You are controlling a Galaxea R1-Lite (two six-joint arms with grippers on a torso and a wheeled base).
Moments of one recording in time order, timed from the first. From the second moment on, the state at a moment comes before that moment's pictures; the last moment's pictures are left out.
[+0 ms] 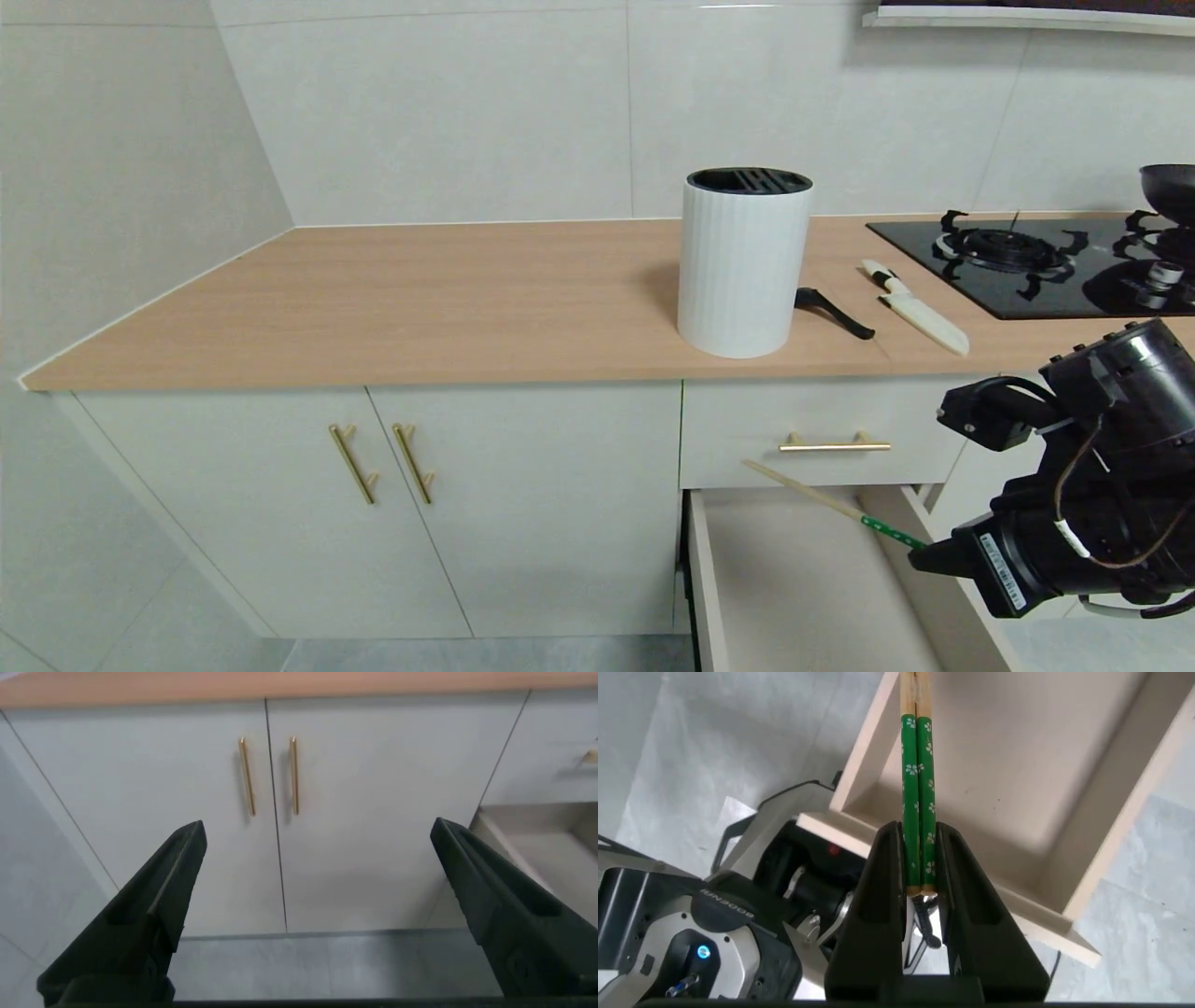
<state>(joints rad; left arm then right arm) -0.01 0.00 0.00 0.00 -0.01 0.01 0.48 1.45 -0.84 0.28 0.06 0.10</state>
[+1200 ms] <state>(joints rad) -0.01 0.00 0.00 0.00 -0.01 0.01 0.48 1.48 -0.84 0.28 0.06 0.10</state>
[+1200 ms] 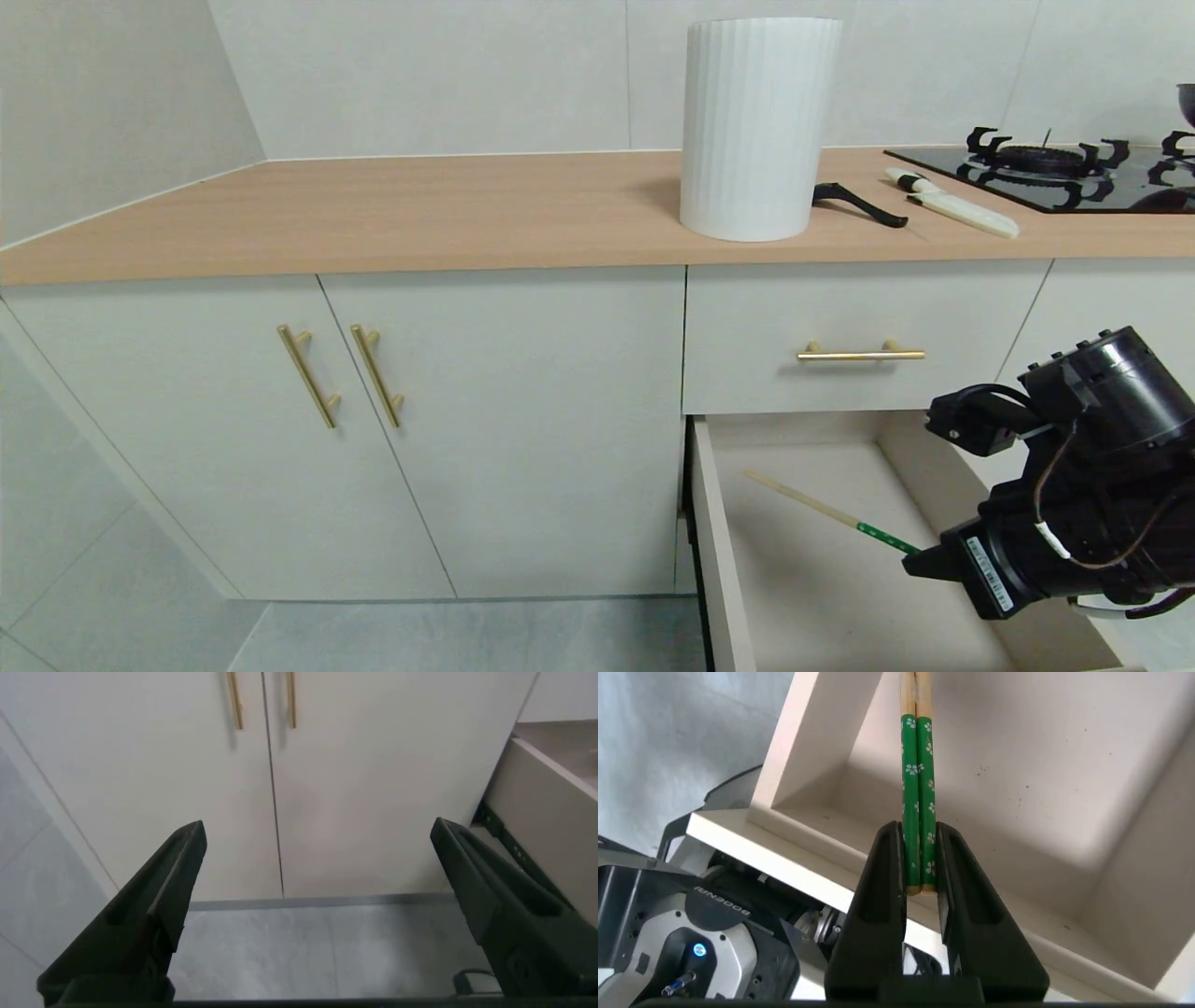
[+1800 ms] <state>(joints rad) -0.01 0.00 0.00 0.00 -0.01 0.01 0.48 1.68 -0.86 0.11 -0.07 0.14</state>
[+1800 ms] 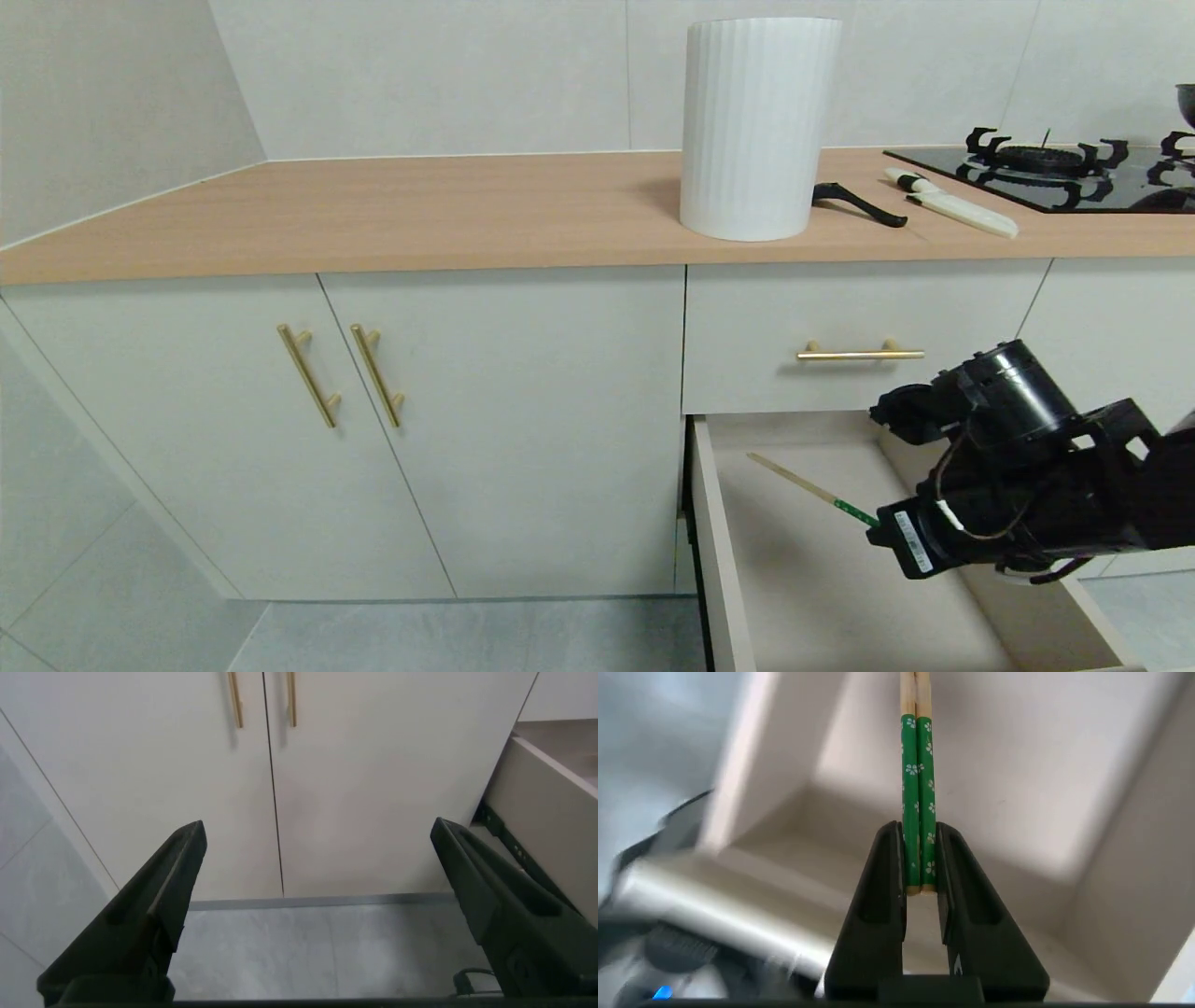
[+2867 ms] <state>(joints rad) -0.01 0.00 0.00 0.00 -0.01 0.01 0.51 2.21 -0.89 -0.41 -0.27 0.29</state>
